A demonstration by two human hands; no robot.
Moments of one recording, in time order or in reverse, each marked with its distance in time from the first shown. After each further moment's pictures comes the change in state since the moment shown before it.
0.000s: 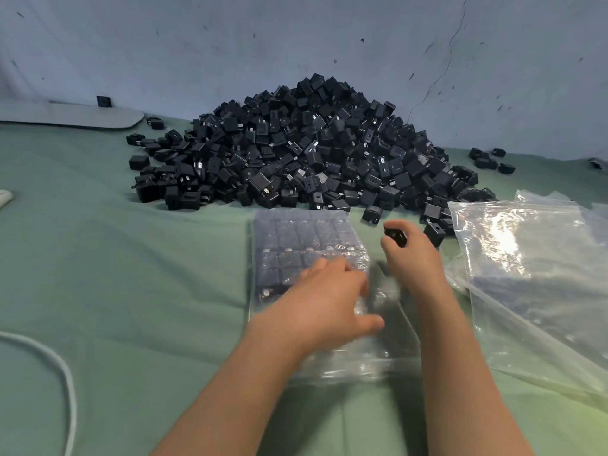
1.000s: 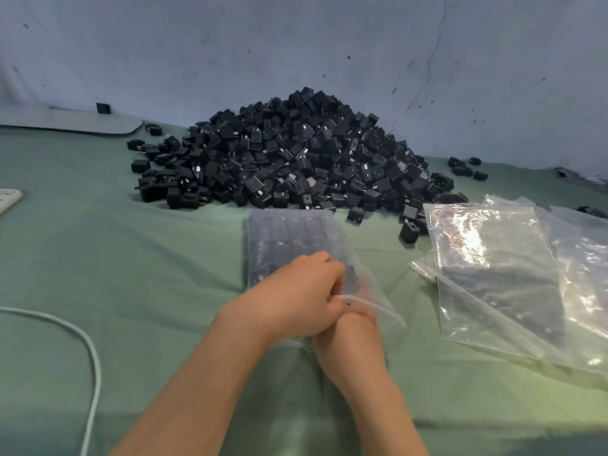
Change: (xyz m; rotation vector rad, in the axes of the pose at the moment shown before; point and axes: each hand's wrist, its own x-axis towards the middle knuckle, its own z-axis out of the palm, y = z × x) left_hand -0.036 0.008 -0.018 -0.017 0.049 0.121; right_hand -0.133 -0.011 0.028 -0.478 -0.238 -0.314
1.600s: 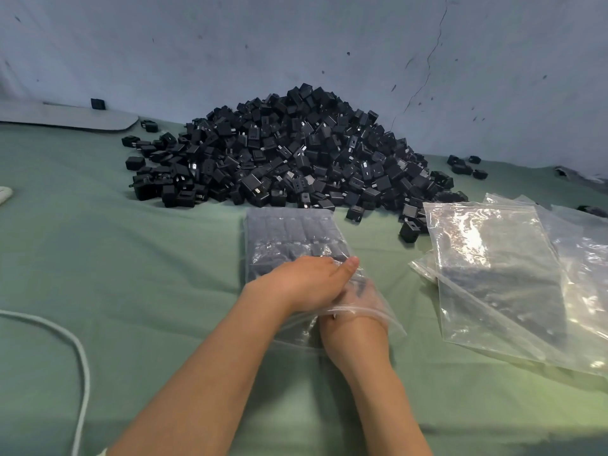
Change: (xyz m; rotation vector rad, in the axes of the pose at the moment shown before) left_hand 0.048 -0.018 0.021 -0.096 -0.201 -0.208; right_hand 0.021 0.015 0.005 0.011 0.098 0.168
